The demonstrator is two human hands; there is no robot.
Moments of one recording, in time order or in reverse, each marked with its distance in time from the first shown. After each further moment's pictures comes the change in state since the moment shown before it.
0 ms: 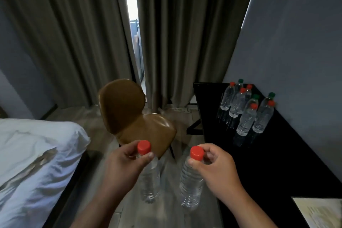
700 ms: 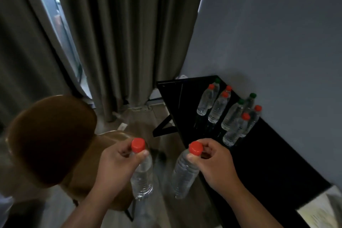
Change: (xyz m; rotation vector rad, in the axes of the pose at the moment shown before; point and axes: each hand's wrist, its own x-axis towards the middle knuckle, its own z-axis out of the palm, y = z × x) left_hand 0.321 -0.061 0.075 -0.128 -0.385 0.044; right_hand 0.247 0.026 0.051 -0.132 0.313 0.166
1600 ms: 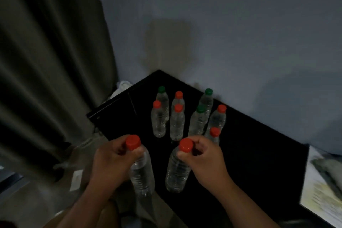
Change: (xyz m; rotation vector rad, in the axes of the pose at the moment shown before) left_hand 0.283 0.024 0.208 0.080 -0.461 0.134; right_hand 0.215 0.079 -0.076 0.161 0.483 0.179
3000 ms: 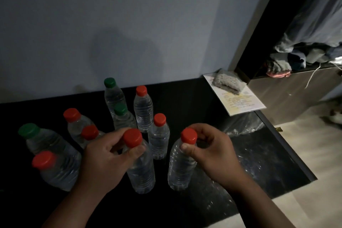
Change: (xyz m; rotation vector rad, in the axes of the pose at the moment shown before) left_hand 0.159 -0.046 0.156 -0.273 -0.928 0.629; right_hand -0.004 0.065 0.002 -0.202 0.793 0.107
